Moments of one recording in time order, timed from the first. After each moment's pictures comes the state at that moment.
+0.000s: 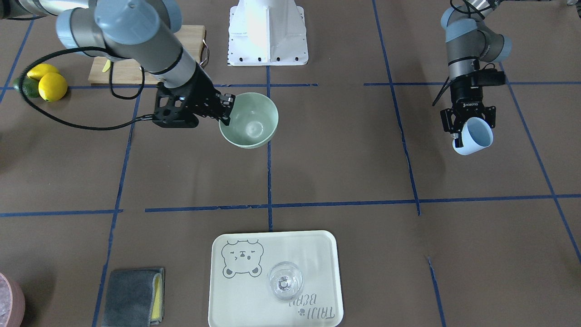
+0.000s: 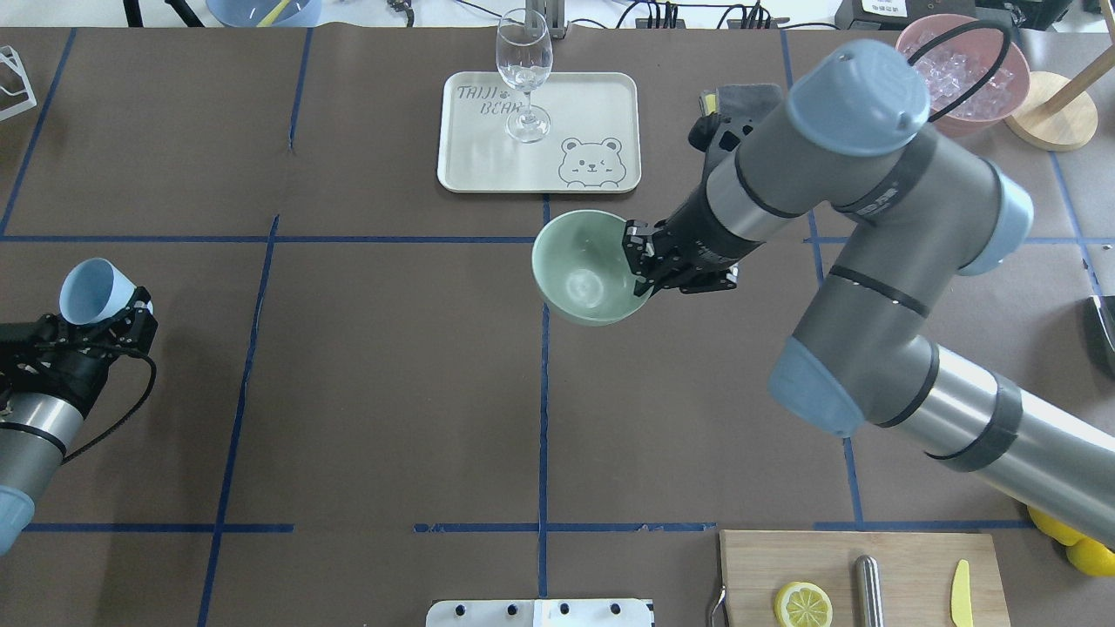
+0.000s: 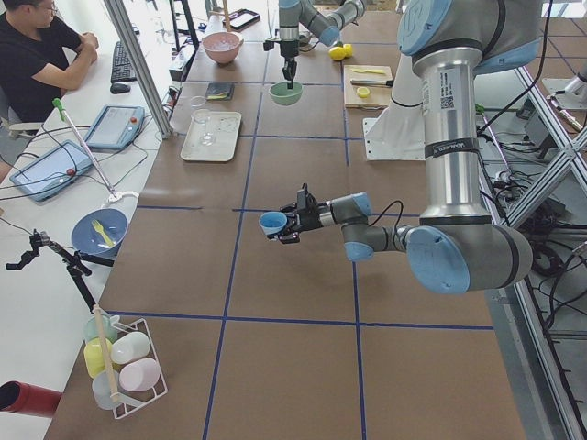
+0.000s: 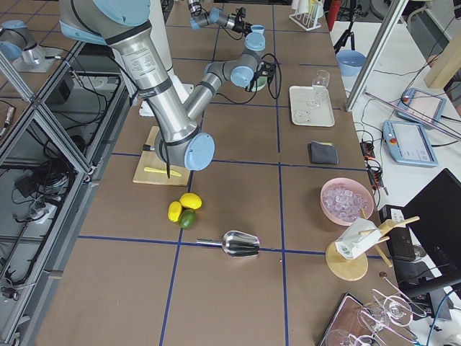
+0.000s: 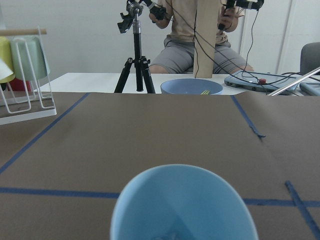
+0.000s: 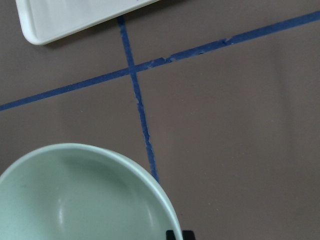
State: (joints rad) left arm -0.38 -1.37 -1.70 -2.77 -0.68 -1.17; right arm 0.63 -0.92 1.73 -1.40 2.11 1.44
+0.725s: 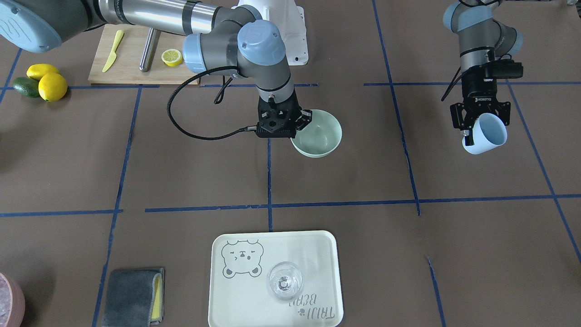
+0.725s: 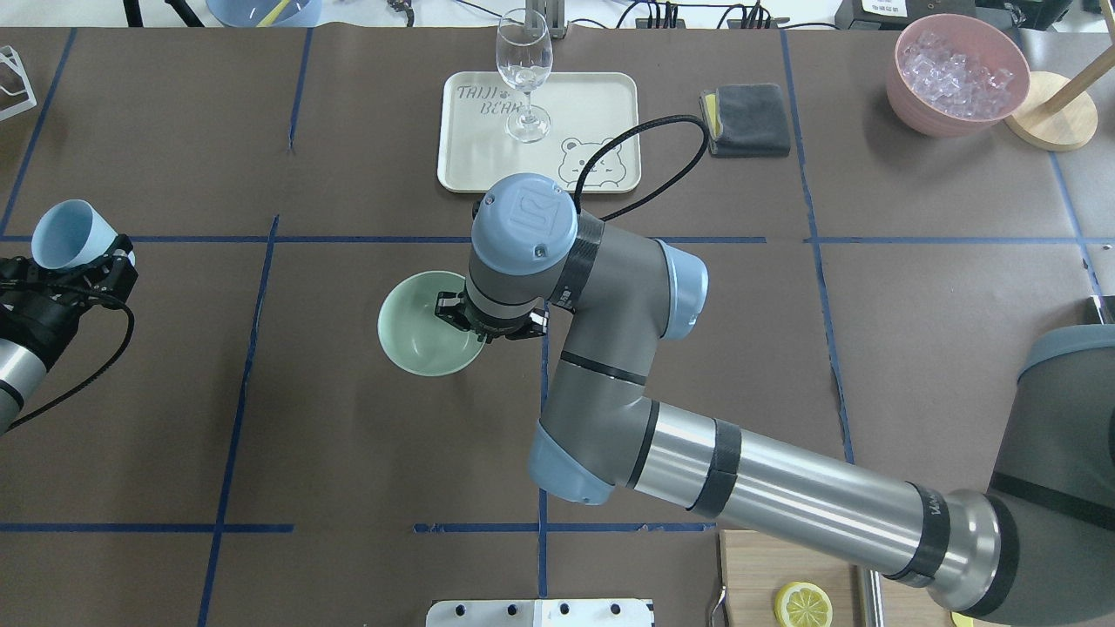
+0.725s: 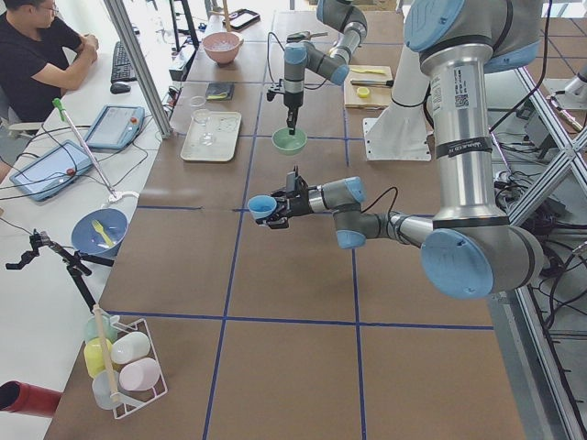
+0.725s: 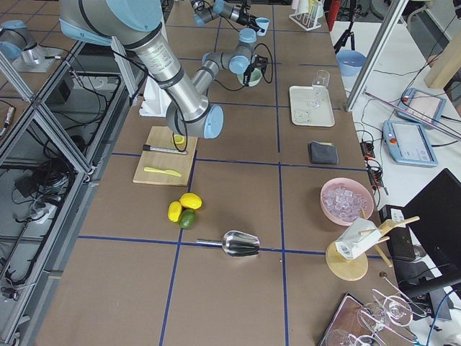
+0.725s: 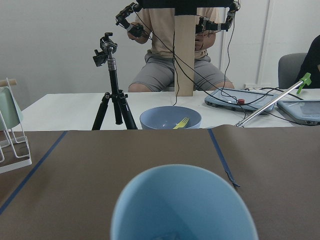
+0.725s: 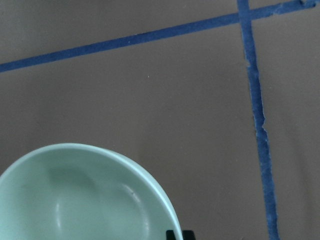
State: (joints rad) left arm -0.49 -1.37 -1.75 -2.77 -0.82 -1.06; right arm 0.45 -0.65 1.37 -1.36 1.89 1.43
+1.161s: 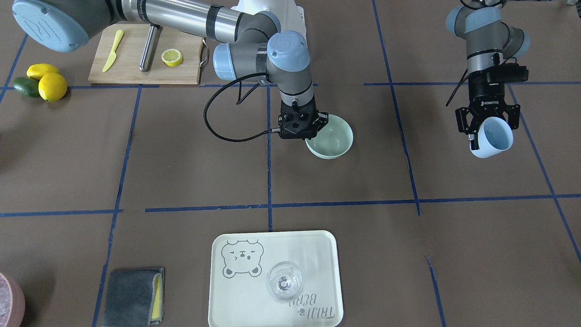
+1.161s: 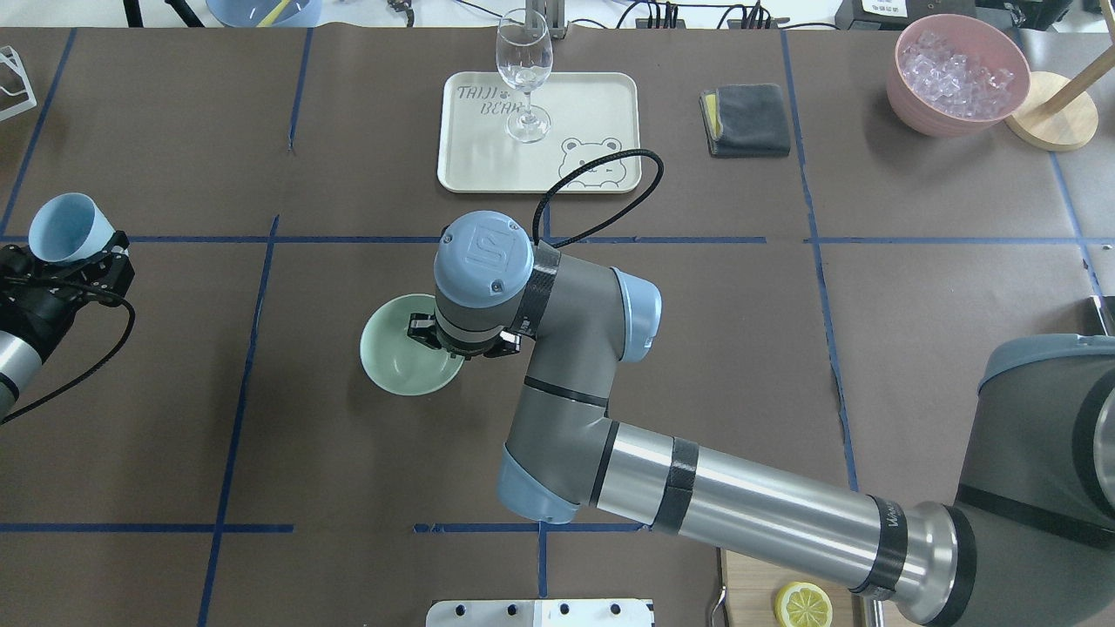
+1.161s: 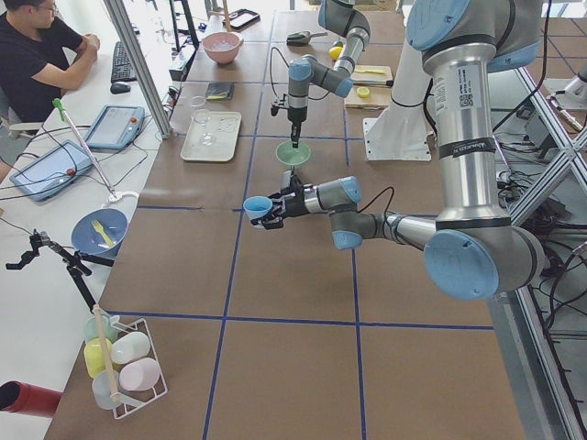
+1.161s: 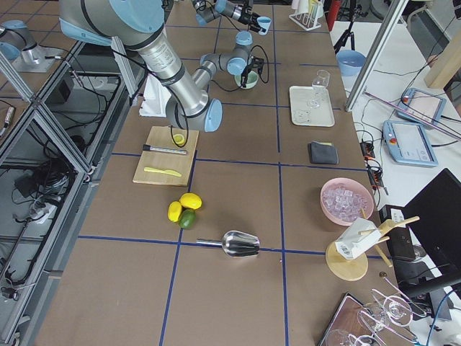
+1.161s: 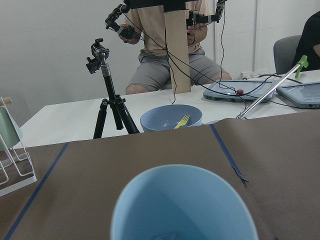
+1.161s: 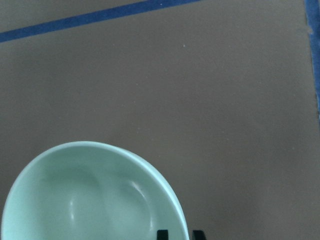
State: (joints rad) left arm -0.51 -1.37 -1.74 -2.77 -0.83 -0.95; right arm 0.42 -0.60 1.29 -1.30 1.86 1.44
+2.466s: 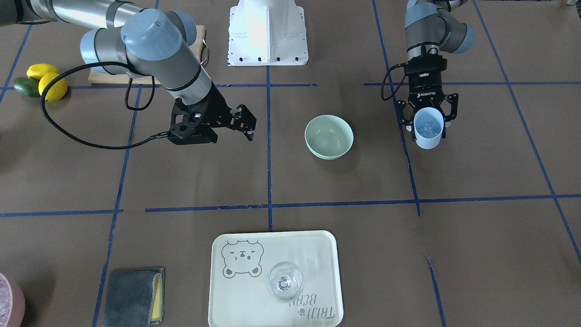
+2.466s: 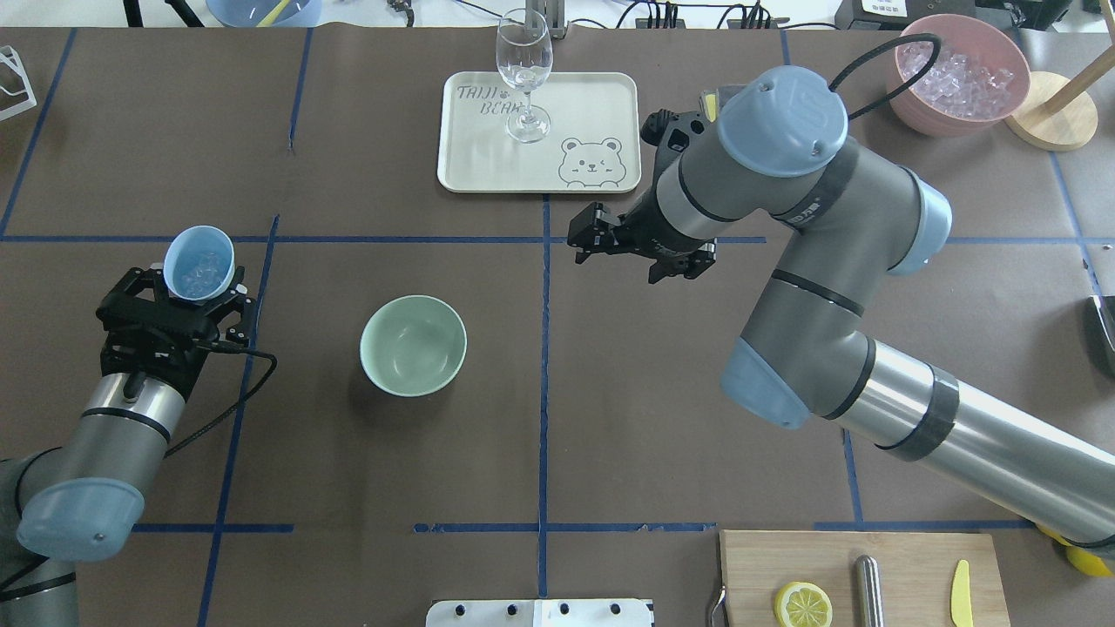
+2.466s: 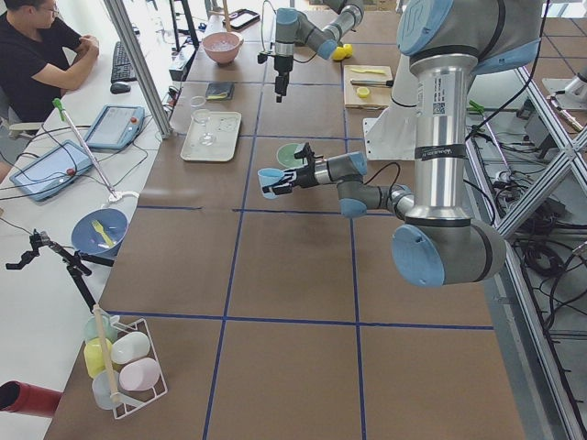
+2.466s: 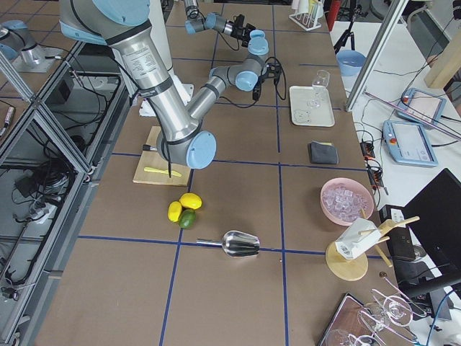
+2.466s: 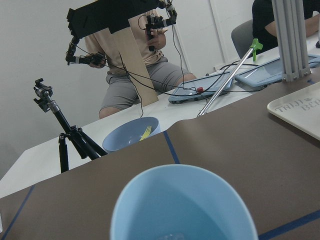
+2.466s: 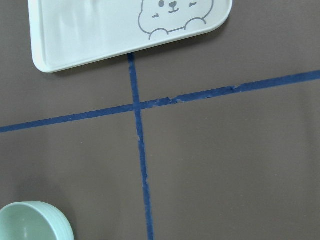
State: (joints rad) left arm -0.27 -1.53 -1.84 -2.43 -0.55 -0.77; right arm 0.69 -1.00 1.73 -1.31 2.09 1.35
